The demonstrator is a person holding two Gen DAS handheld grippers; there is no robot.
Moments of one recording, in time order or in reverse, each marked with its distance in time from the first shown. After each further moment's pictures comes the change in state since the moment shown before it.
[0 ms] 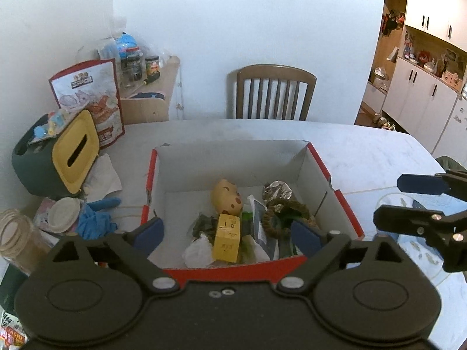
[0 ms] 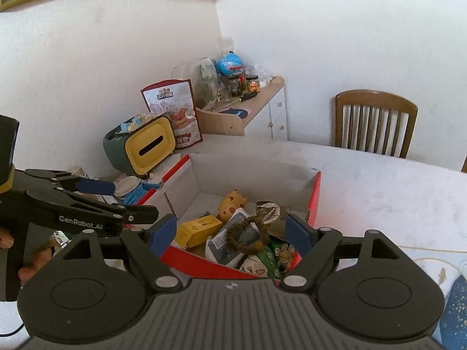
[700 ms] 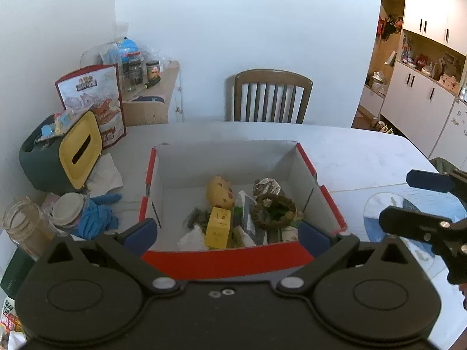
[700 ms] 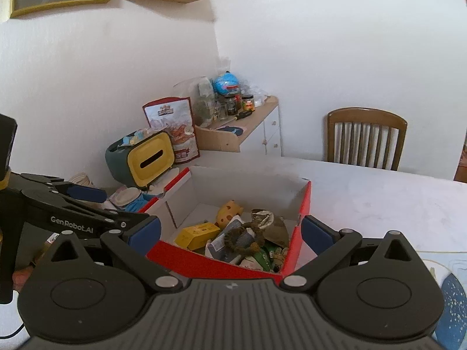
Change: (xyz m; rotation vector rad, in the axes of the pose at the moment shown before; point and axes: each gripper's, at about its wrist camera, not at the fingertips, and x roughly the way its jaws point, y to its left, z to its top) left arm -0.029 -0.012 -0.011 -0.001 -0.022 0.000; right arm -0.034 0.004 -0.015 0.005 -0.088 -0.026
